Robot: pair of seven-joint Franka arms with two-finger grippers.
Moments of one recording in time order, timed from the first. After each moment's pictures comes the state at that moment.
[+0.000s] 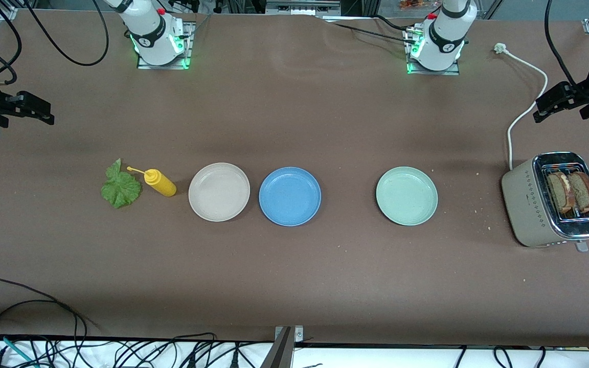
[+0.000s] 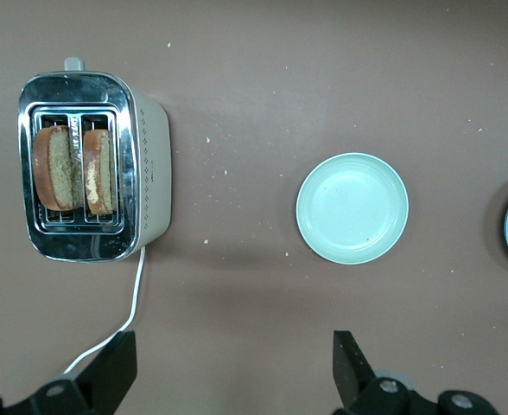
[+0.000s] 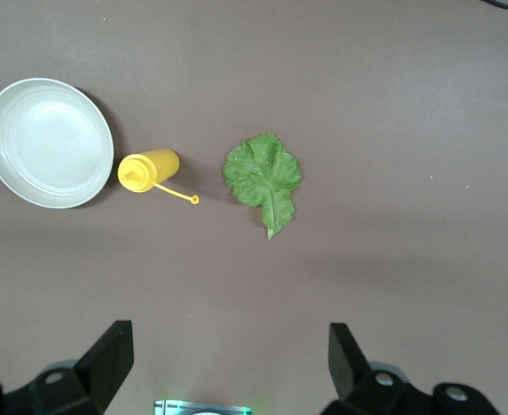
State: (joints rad) left arm -0.02 -0.04 0.02 -1.58 0.01 1.52 -0.10; right arm 0.04 0.04 -0.07 -1.59 -0.04 1.52 -0.13
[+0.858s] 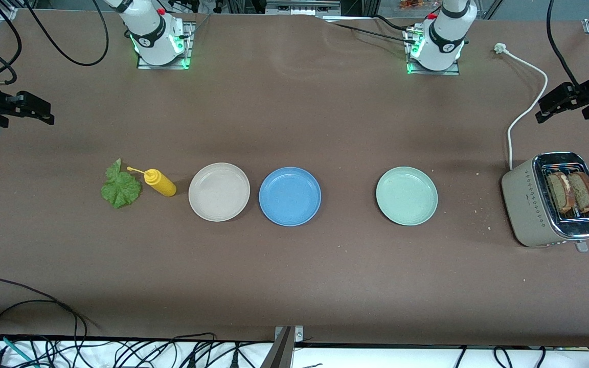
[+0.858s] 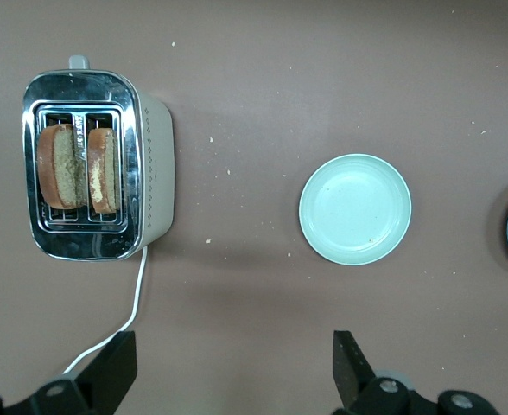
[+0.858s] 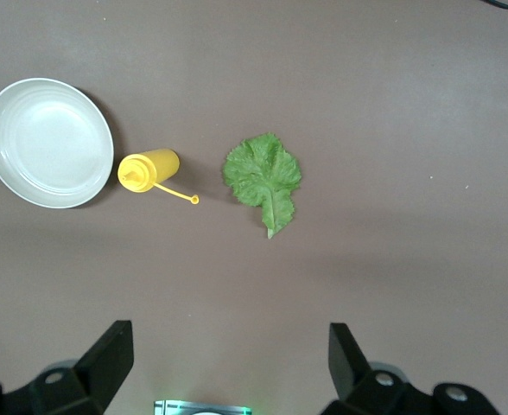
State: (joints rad) left arm -0.01 -0.04 0.02 -1.58 0.01 1.52 -0.10; right arm 0.04 0.04 -0.07 -1.59 -0.04 1.52 -0.13
